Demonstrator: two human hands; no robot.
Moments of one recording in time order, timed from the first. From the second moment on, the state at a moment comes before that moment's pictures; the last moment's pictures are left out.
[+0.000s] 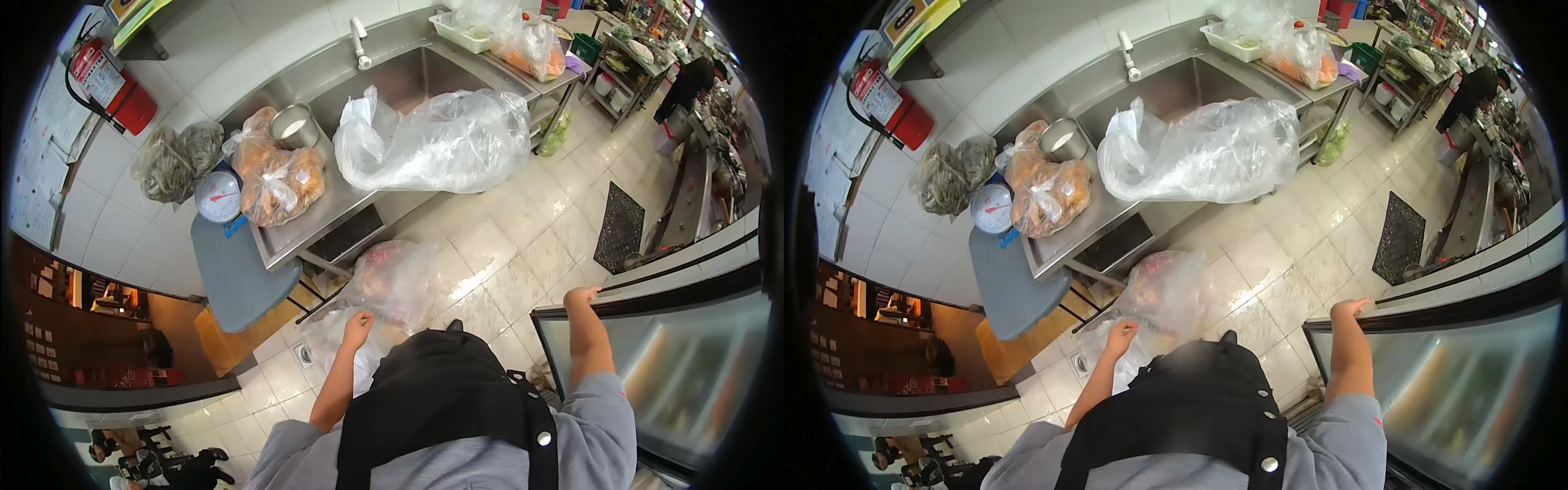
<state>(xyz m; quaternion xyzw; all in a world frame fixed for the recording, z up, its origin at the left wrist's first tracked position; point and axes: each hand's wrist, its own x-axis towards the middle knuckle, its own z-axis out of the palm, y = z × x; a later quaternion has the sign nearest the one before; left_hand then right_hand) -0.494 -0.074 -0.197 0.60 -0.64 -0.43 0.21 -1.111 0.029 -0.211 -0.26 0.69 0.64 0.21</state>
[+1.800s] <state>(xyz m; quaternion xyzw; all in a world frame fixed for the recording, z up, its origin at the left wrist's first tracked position) -0.930 -0.362 0.061 0.43 -0.77 -0.14 0.45 -1.148 -0.391 -0.020 -0.27 0.55 -0.69 0.38</state>
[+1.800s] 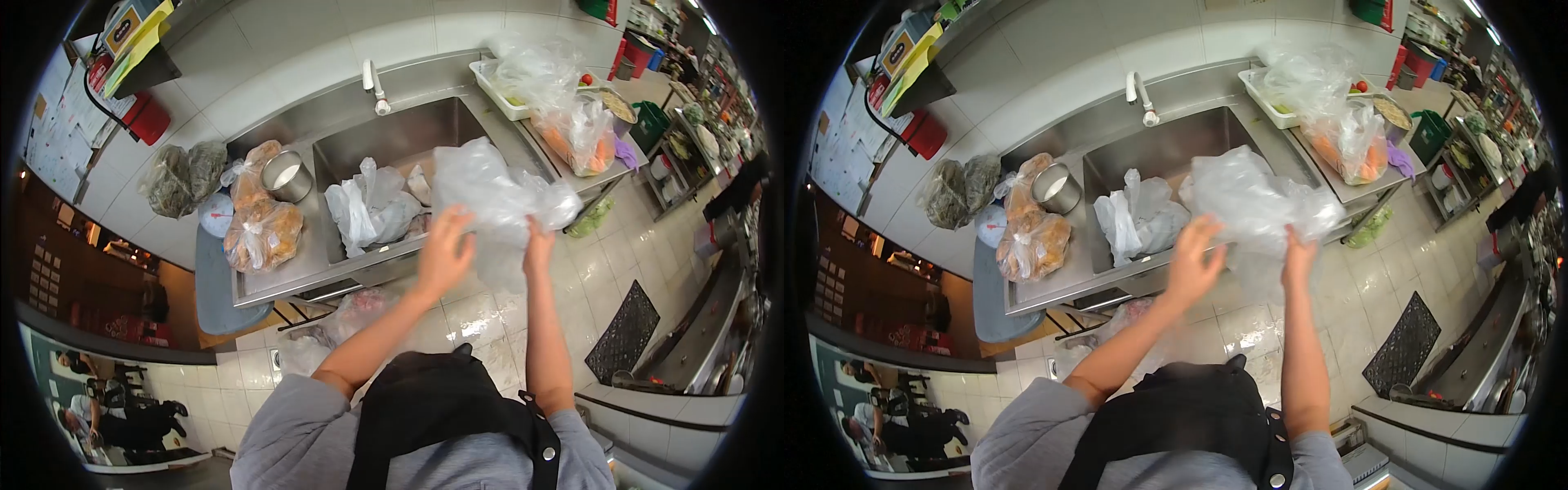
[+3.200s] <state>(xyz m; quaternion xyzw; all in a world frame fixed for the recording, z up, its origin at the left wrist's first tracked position) -0.879 -0.624 -0.025 0.42 -0.41 -0.66 0.47 -1.148 -0.620 0.058 -0.68 0.56 -0.47 -0.06</state>
